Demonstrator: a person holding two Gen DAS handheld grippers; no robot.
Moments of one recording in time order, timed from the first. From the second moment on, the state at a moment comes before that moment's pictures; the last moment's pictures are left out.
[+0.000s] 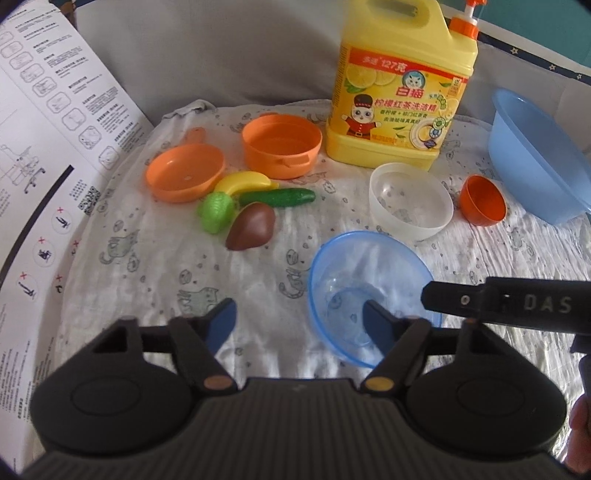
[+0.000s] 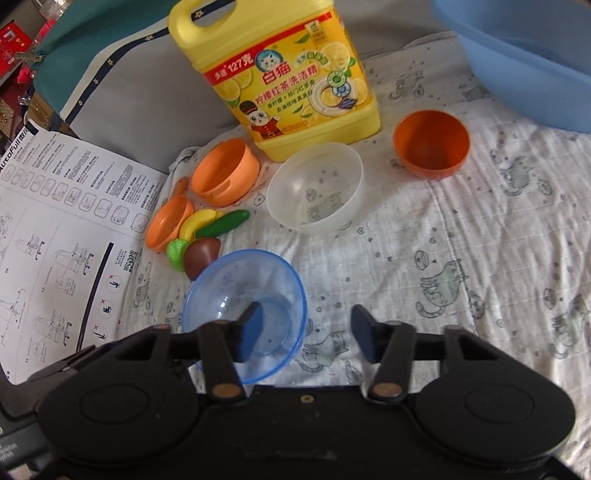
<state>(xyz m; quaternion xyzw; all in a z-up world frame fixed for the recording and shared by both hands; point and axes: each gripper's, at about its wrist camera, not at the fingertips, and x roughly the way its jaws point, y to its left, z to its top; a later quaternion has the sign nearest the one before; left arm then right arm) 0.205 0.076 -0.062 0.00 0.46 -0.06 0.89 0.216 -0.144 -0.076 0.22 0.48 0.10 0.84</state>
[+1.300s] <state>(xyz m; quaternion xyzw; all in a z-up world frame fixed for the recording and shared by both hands) 0.109 0.020 -0.026 0.01 0.46 -0.14 0.88 0.104 -0.200 -0.039 0.23 0.47 0.08 0.85</state>
